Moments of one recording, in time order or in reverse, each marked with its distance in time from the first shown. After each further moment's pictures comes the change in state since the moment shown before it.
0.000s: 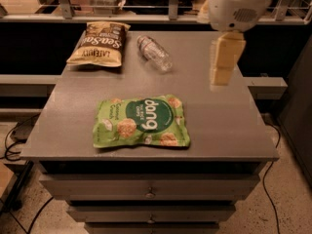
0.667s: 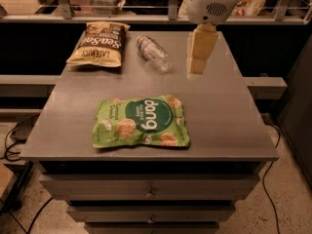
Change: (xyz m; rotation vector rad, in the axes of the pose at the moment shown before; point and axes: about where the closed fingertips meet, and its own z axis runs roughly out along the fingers) arm -0.036 -0.040 0.023 0.001 -0.074 -0.006
